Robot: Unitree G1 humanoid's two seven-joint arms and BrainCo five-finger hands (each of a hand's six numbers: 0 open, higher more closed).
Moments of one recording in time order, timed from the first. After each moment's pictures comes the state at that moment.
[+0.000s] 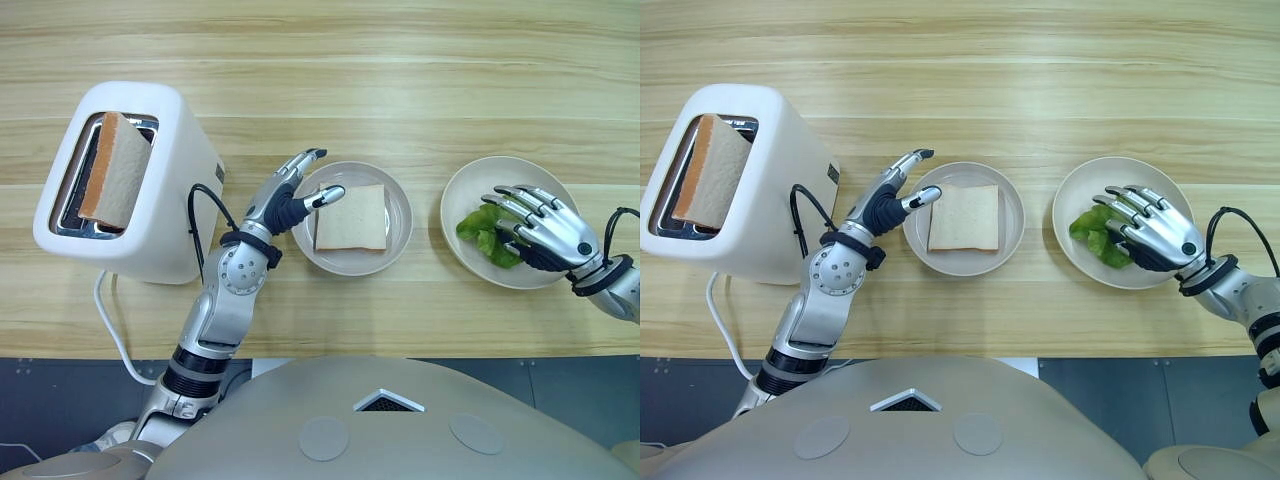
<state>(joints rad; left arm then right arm) 0.17 0.24 -0.36 -0.38 0.59 0.24 -0.21 -0.09 -1.08 0.55 0.69 -1.17 -0.67 -1.08</state>
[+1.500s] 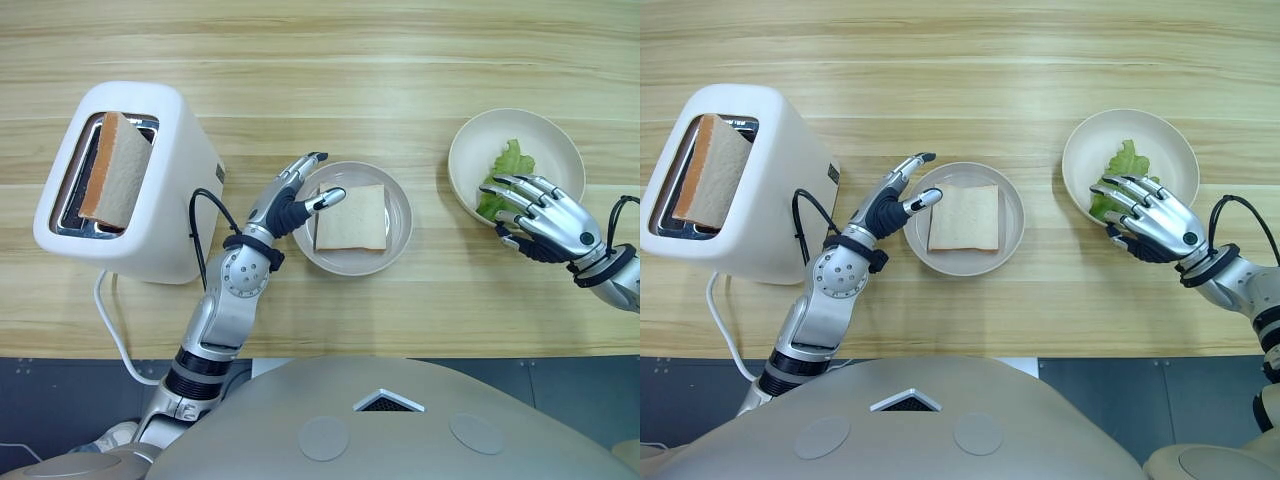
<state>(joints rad) 0.18 0.23 -0.37 -0.37 0.58 0.23 -0.19 -0.10 -1.09 0.53 0.64 -1.15 -0.74 -1.02</state>
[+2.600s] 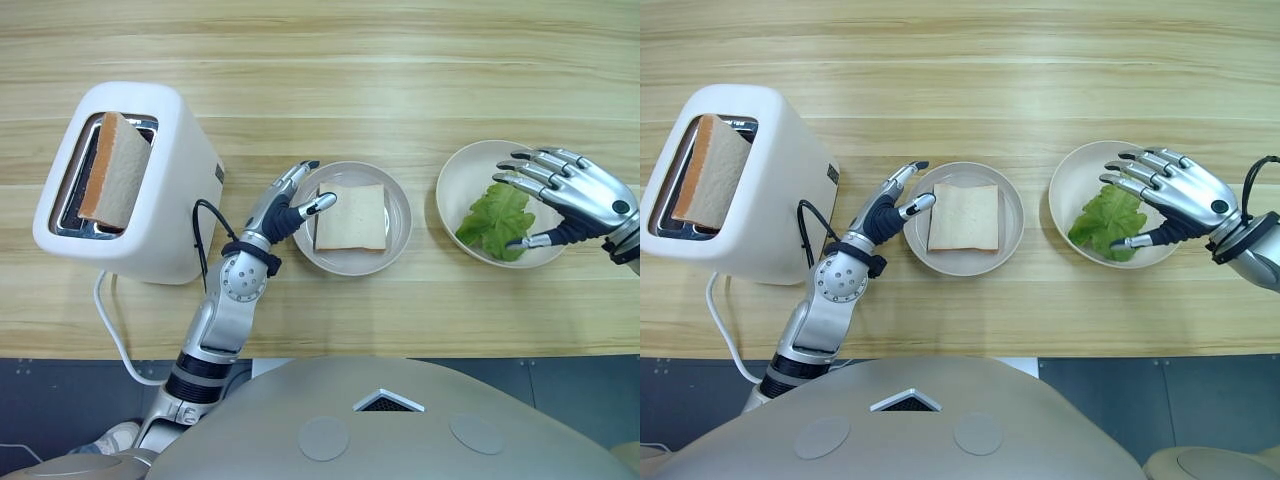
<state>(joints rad) 0.22 0.22 -0.35 -0.32 0.56 0.20 -0.15 -0.14 -1.15 0.30 0.57 -1.08 -0.87 -0.64</state>
